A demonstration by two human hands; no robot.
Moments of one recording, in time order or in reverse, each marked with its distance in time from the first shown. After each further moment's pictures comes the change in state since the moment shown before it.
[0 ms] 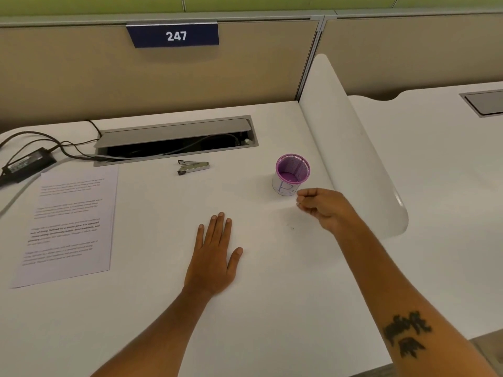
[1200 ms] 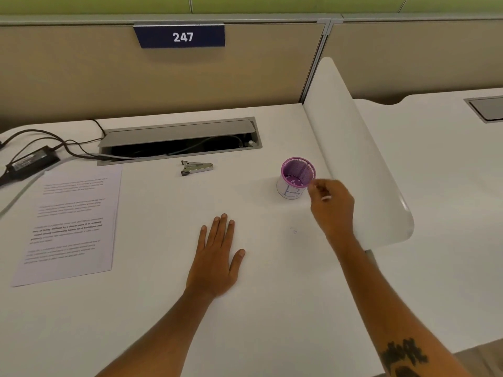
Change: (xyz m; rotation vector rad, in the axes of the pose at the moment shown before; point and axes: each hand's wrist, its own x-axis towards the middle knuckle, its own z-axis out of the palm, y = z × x) left_hand 0.000 0.000 -0.002 -0.029 -0.002 -0.006; right_hand -0.014 0.012 0.008 -0.650 0.438 -0.704
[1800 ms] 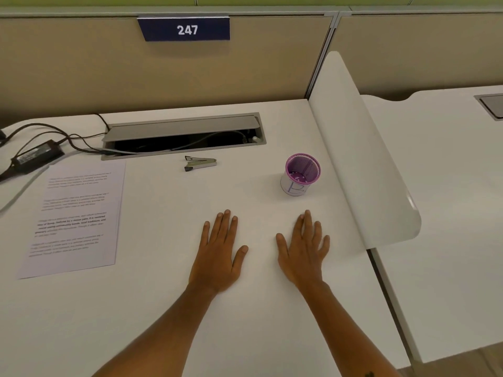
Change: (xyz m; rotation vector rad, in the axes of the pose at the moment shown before) left_hand 0.002 -0.001 0.001 0.031 -0.017 -0.013; right_hand -0.117 0.047 0.058 -0.640 -0.399 0.053
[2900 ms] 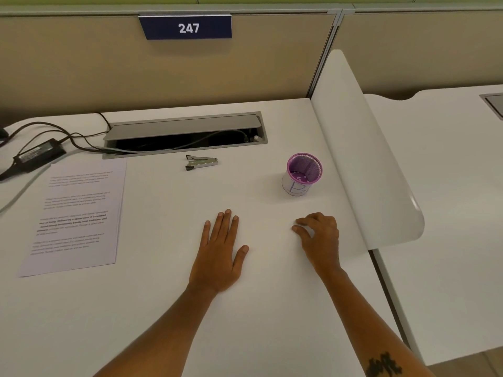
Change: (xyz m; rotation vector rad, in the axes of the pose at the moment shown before) left_hand 0.000 0.000 -0.001 0.001 -0.006 0.001; right_hand 0.044 0.039 -0.019 0.408 0.281 -0.183
